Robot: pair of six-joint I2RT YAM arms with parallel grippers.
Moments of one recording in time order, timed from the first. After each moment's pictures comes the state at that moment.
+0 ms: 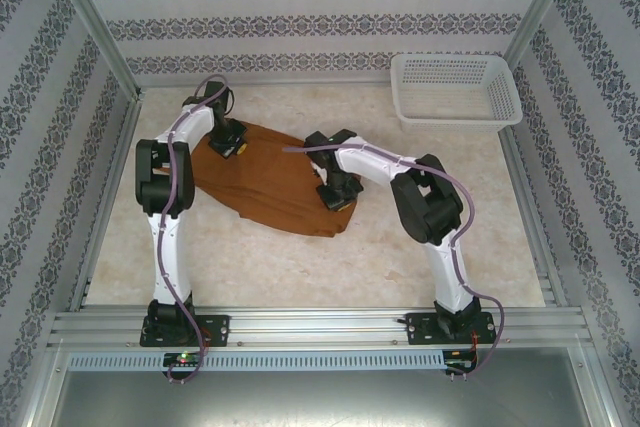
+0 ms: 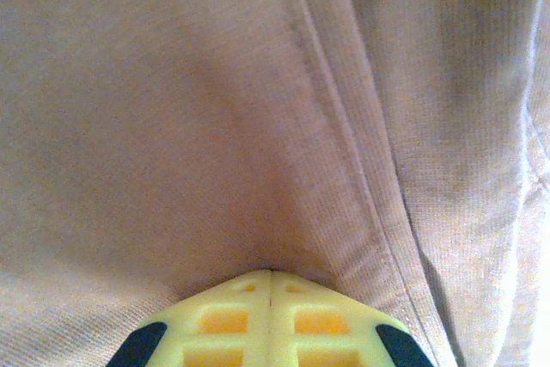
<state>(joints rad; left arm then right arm) -0.03 2.30 1.89 -0.86 0.23 -0.94 0.67 2.15 1.66 -1.14 -0.01 0.21</state>
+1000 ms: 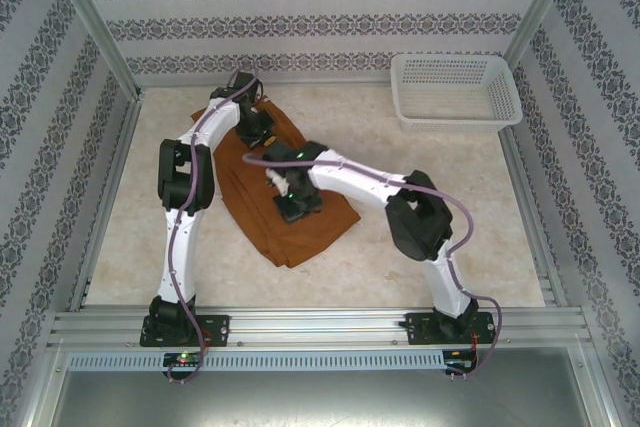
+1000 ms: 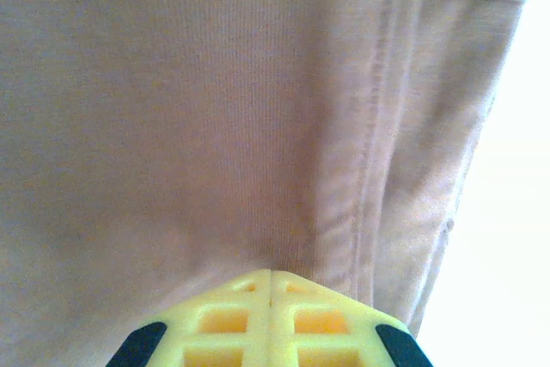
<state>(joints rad) -0.16 2.41 2.14 -0.96 0.28 -0.86 0.82 2.10 1.78 -1.09 -0.22 0.31</state>
